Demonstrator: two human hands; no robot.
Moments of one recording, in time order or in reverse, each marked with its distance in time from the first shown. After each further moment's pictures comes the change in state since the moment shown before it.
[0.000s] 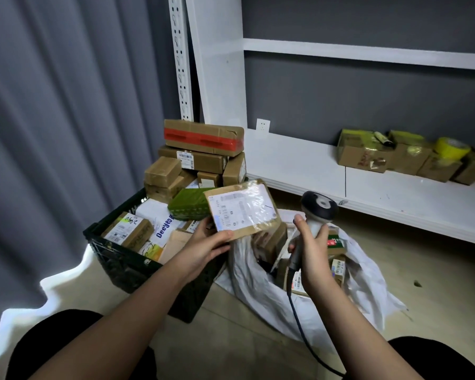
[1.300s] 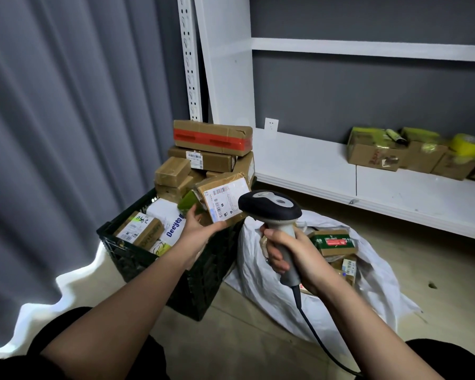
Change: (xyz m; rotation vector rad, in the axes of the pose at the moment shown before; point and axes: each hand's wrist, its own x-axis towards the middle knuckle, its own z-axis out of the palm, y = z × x) left_hand 0.022 0.013 -0.024 0.211 0.291 0.065; right_hand -0.024 -0.013 0.024 -0.006 -0.670 0.168
